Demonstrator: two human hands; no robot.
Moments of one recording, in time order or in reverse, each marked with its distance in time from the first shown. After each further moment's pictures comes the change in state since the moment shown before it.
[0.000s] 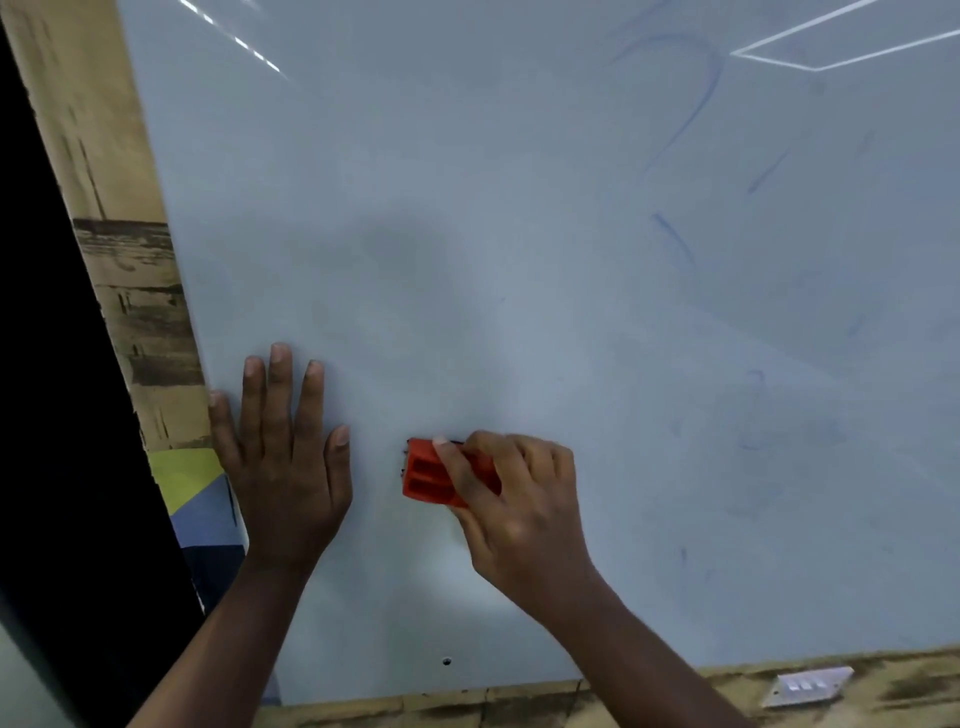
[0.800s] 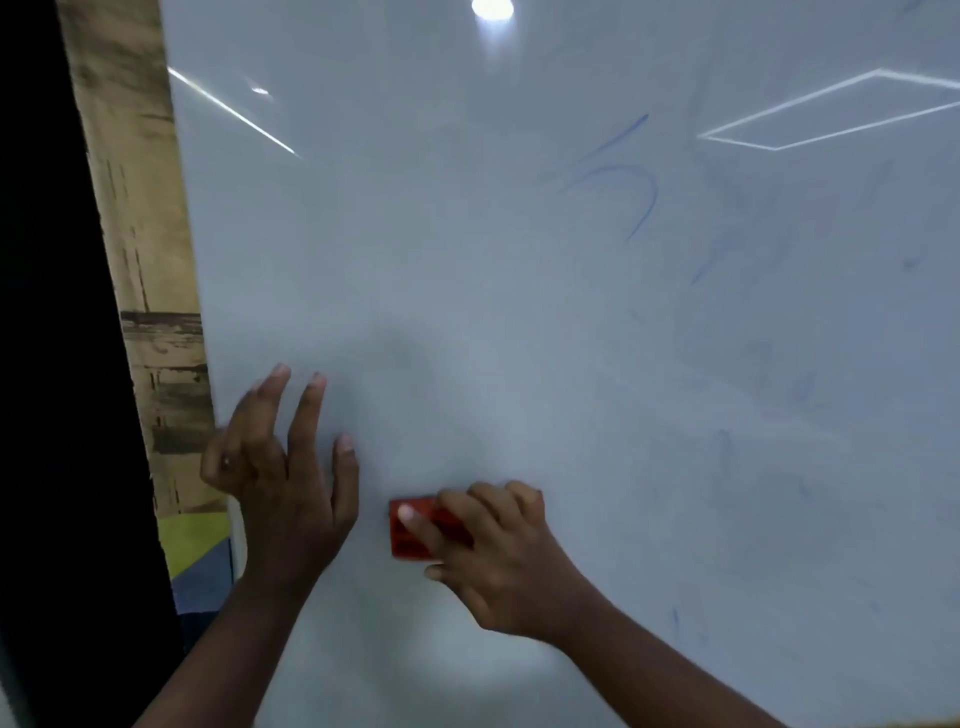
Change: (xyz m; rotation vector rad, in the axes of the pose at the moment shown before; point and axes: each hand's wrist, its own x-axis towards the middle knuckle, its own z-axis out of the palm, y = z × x) left_hand 0.060 0.017 -0.013 -0.012 0.096 -0.029; right_hand 0.019 0.025 0.000 -0.040 -0.074 -0.343
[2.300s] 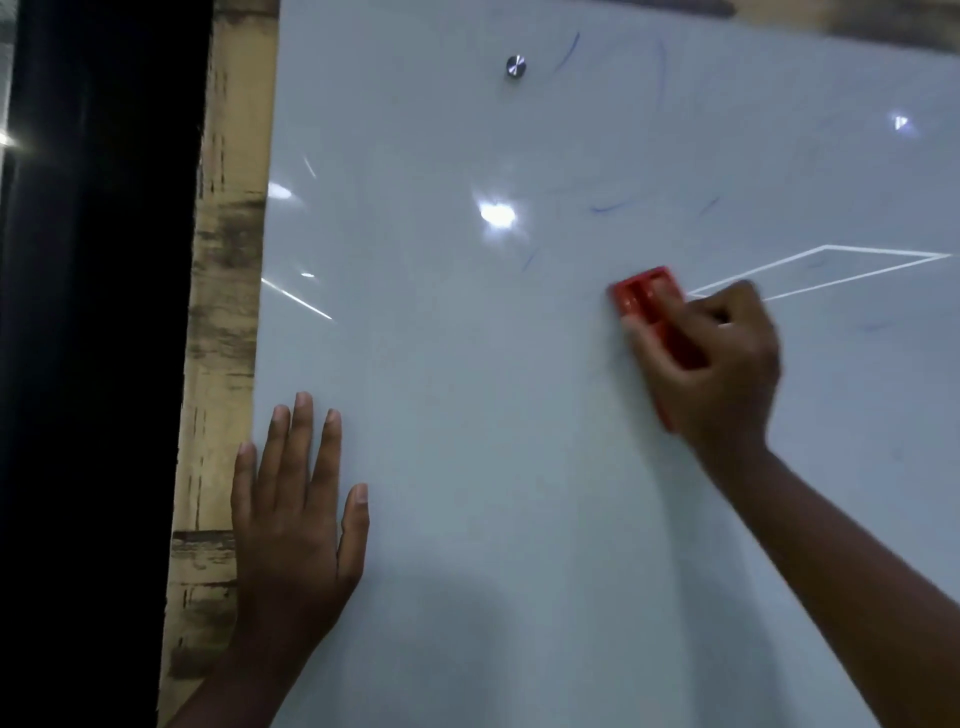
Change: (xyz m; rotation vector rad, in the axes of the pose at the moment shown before) left_hand 0.137 -0.018 0.016 0.063 0.033 0.080; right_hand 0.170 0.240 -0.146 -0.185 0.745 0.463
